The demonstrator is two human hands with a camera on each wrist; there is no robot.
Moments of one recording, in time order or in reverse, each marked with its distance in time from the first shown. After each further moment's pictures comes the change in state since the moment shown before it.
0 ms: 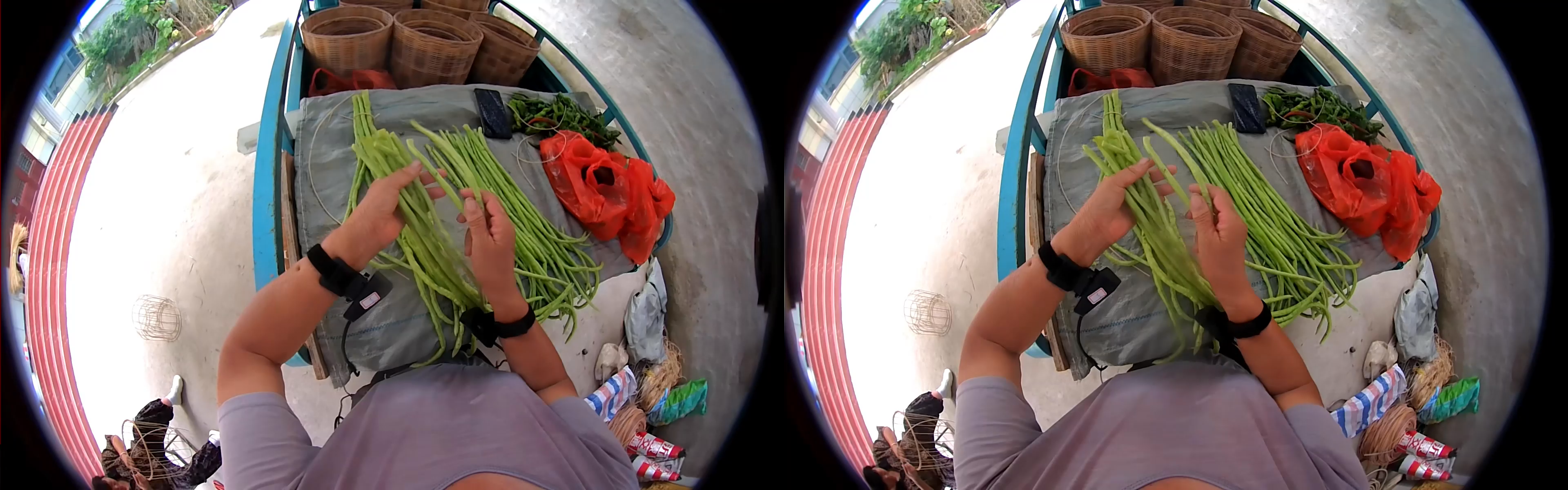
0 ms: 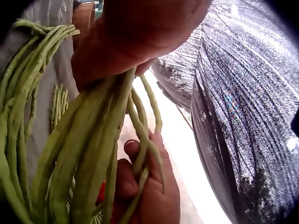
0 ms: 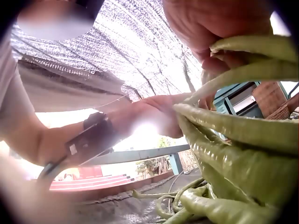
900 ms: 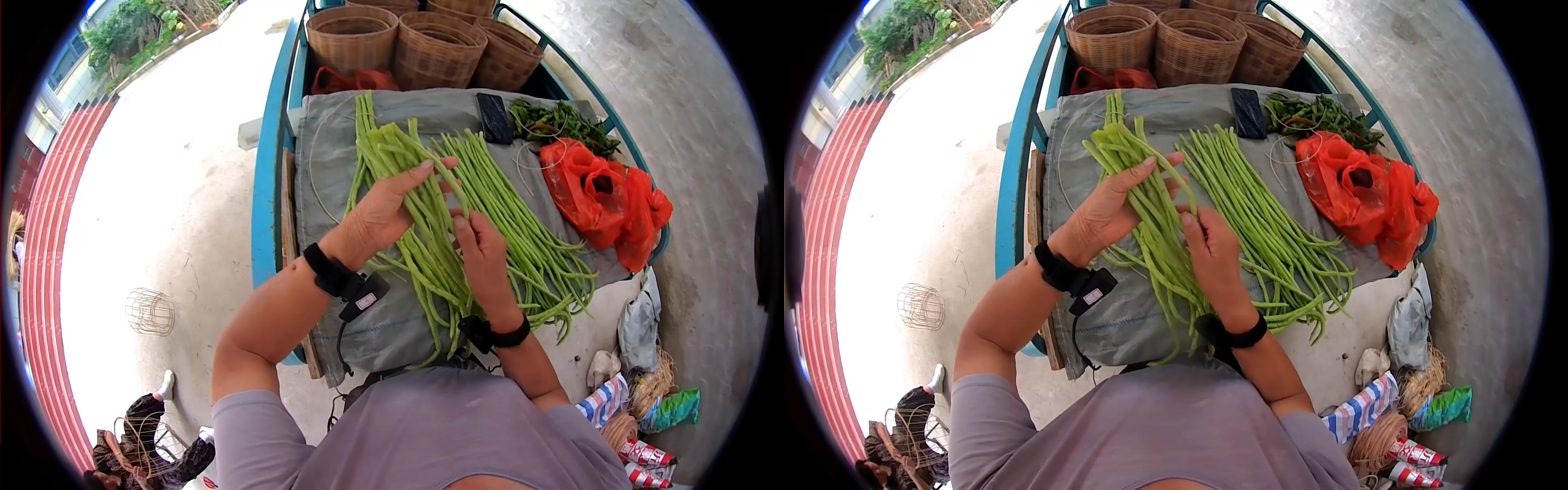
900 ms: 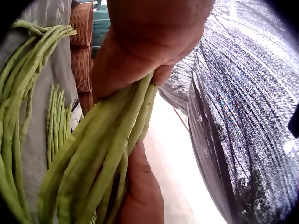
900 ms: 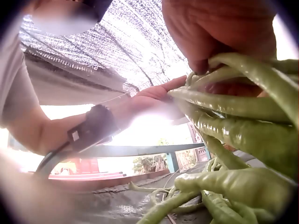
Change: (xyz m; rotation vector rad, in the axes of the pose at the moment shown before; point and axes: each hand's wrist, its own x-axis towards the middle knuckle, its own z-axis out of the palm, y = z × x) left_hand -0.016 0.009 0.016 -0.022 -0.311 0.028; right_hand -0.009 0.012 -0.002 -0.104 -0.100 -0.059
